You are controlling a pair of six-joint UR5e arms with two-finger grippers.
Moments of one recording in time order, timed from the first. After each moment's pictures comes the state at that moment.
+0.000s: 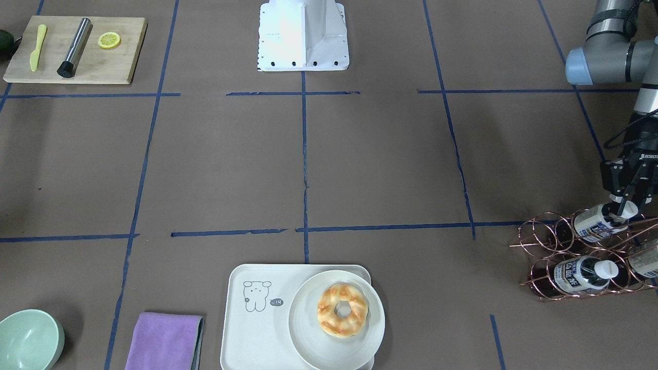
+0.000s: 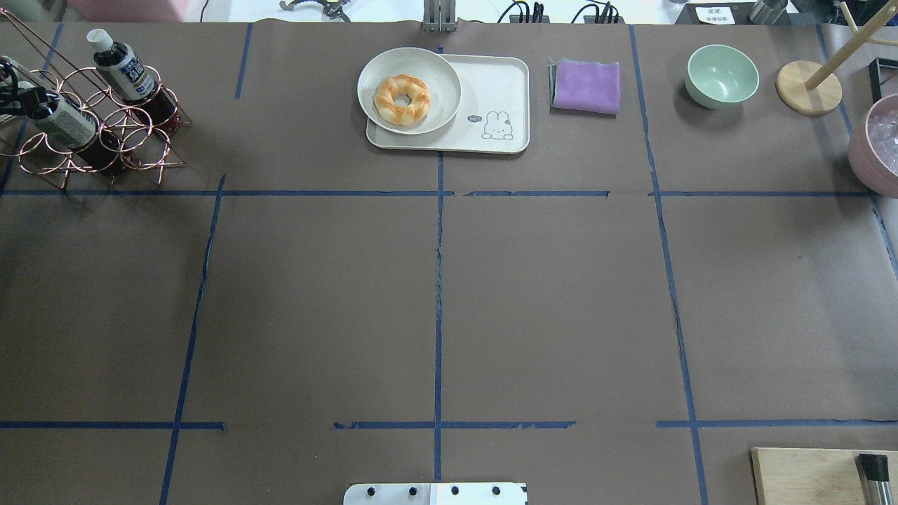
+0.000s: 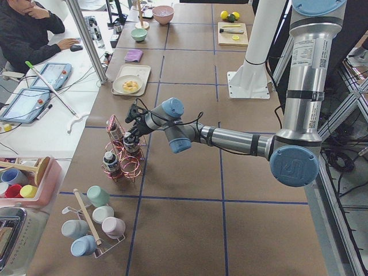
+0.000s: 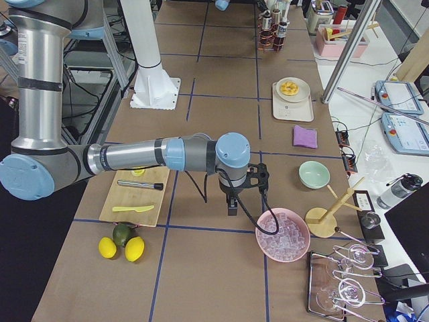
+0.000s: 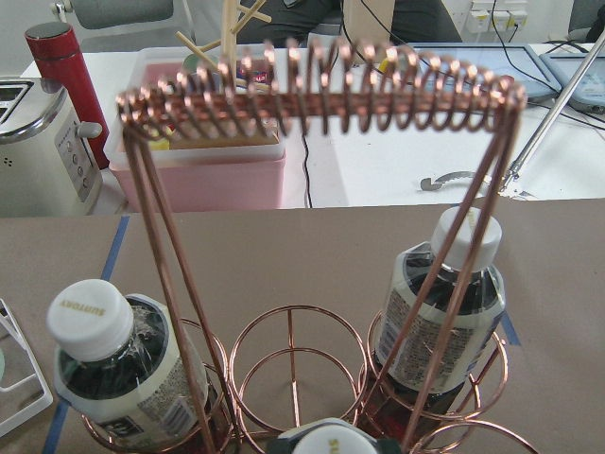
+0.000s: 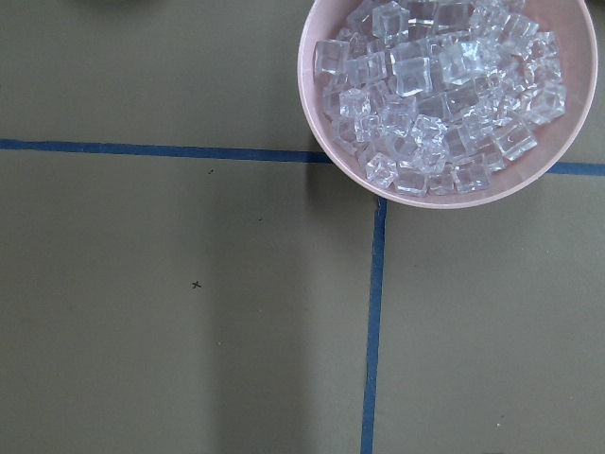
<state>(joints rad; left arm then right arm) -1.12 -1.61 -1.63 -2.58 -1.72 -0.85 1.62 -1.67 1.84 -1.73 2.43 -0.09</state>
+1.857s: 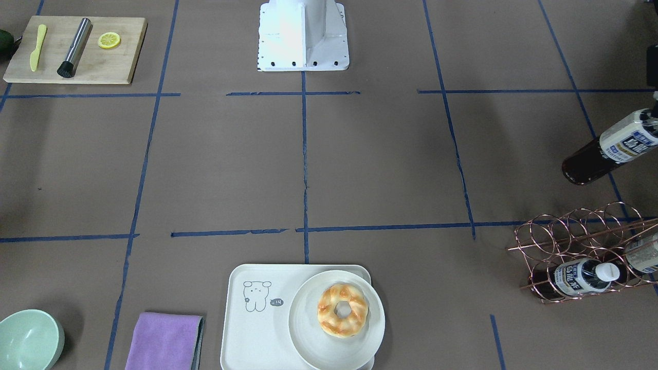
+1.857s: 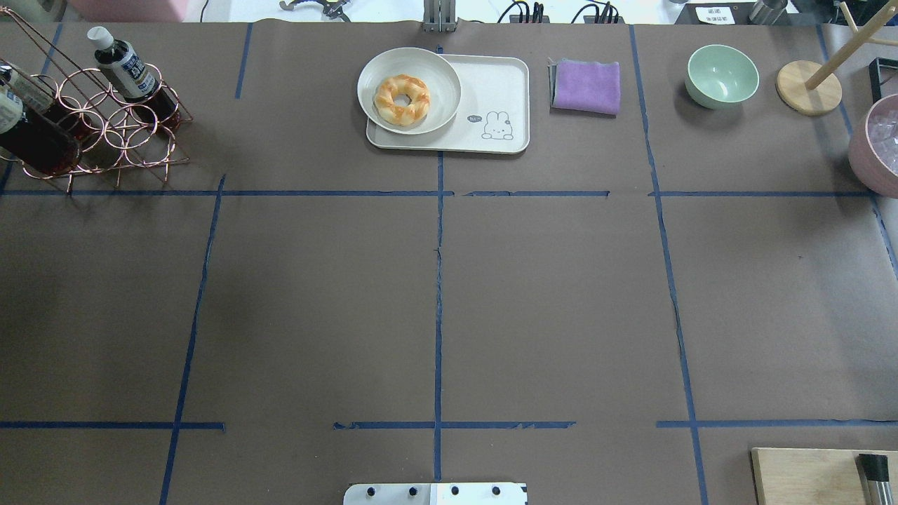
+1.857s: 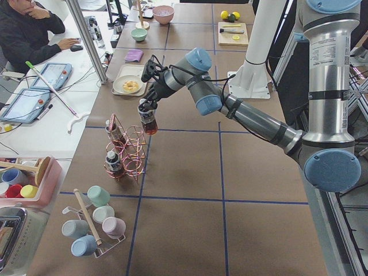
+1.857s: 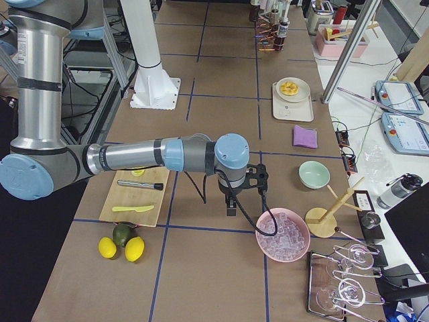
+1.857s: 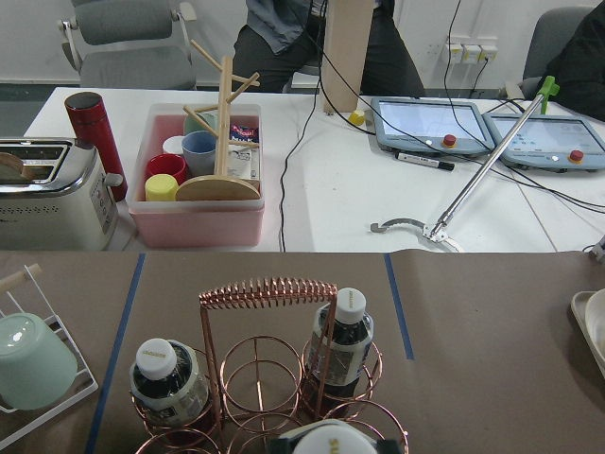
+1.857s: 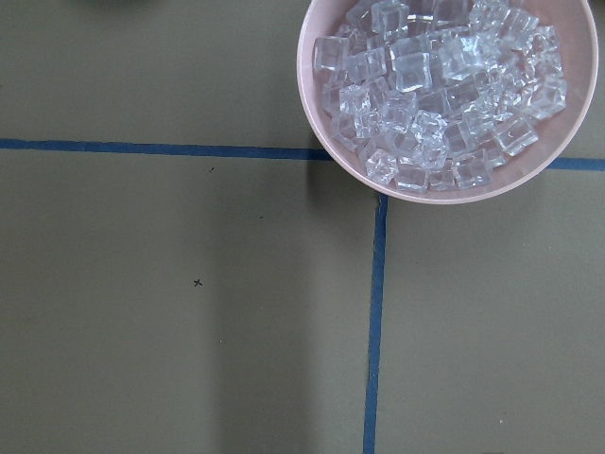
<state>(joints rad) -1.20 -1.49 -2.18 -2.13 -1.85 -0.86 1.63 -1.68 1.85 -1.73 2.44 -0.09</state>
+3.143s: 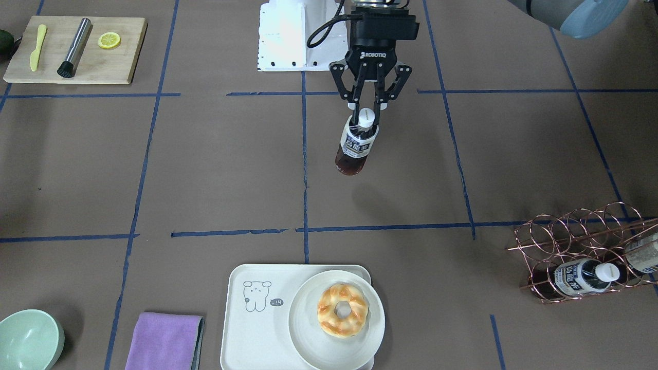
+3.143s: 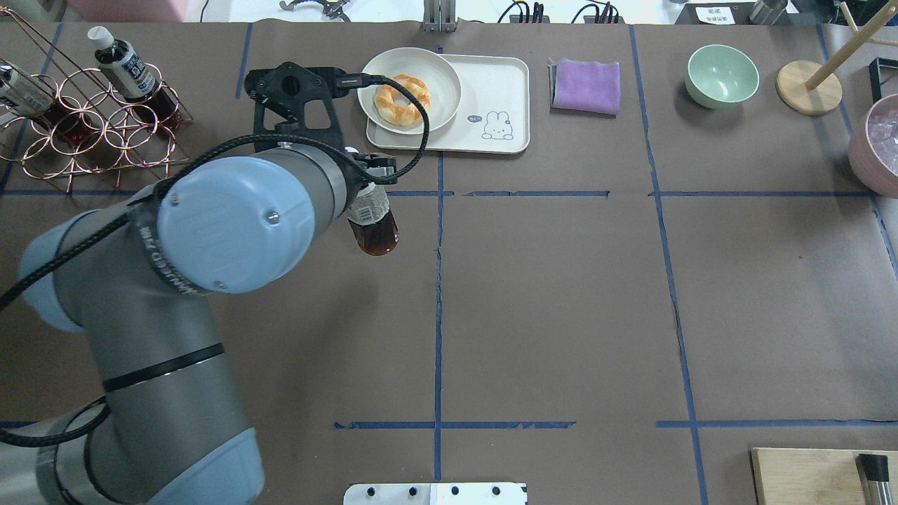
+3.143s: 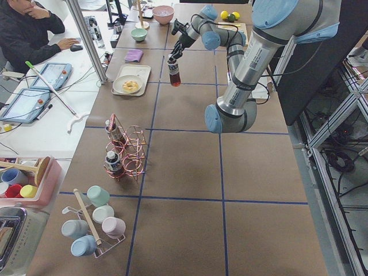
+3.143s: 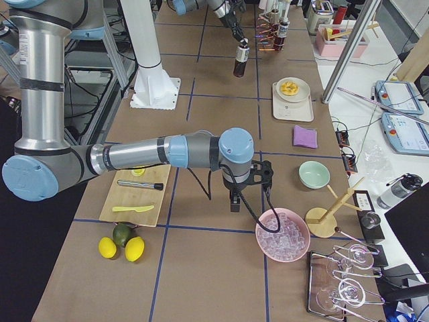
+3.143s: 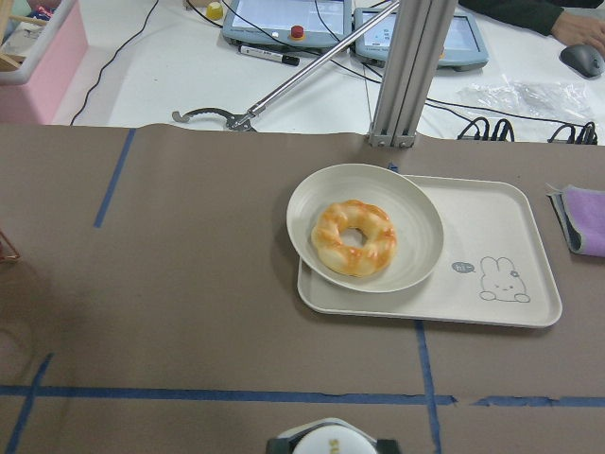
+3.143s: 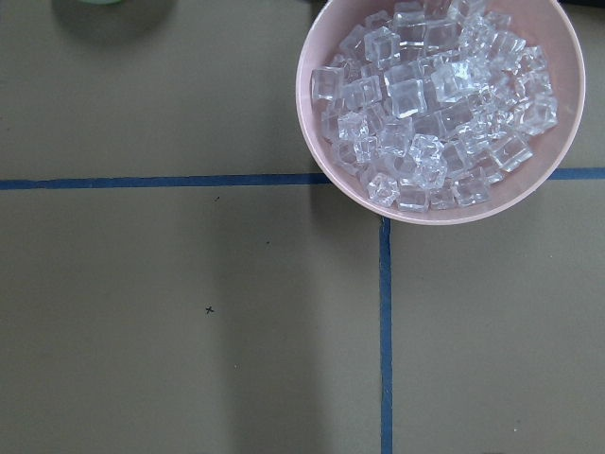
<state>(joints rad) -0.47 -2.29 -2.03 -1.40 -1.27 -1.26 1.63 -1.65 1.85 -1.73 2.44 0.00</state>
